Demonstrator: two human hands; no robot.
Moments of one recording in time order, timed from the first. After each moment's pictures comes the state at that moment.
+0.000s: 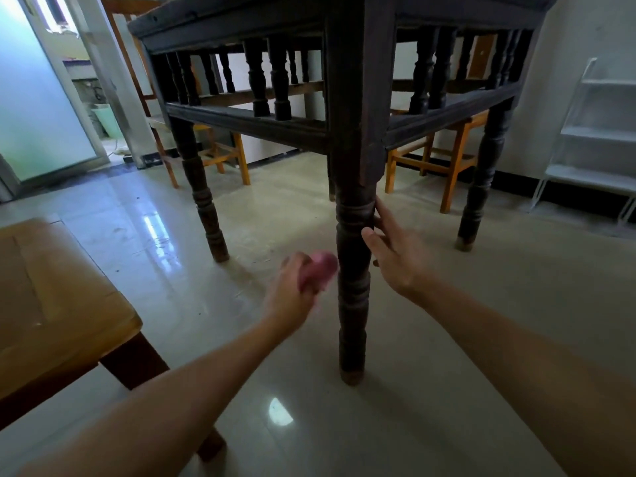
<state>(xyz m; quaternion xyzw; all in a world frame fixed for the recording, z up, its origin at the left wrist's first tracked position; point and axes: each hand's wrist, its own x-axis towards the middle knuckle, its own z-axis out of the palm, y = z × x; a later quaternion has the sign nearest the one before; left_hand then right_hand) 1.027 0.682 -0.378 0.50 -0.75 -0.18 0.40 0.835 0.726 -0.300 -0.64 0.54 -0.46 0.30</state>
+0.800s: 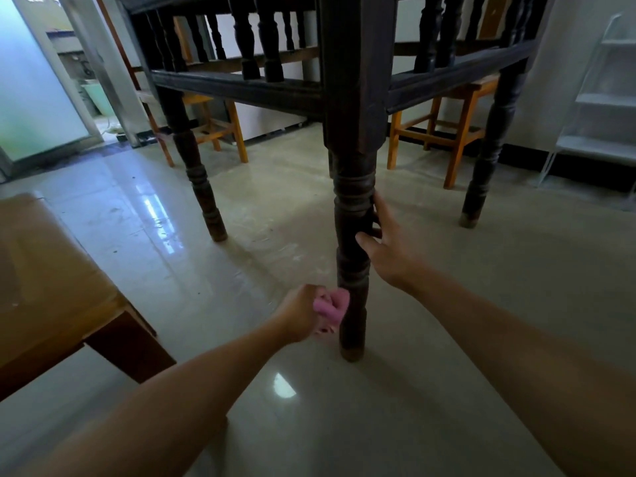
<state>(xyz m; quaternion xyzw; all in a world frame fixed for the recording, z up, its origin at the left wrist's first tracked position) 1.014 0.708 -0.402 0.53 -0.70 -0.44 0.18 0.840 0.719 -0.332 -0.62 0.57 -0.43 0.31</state>
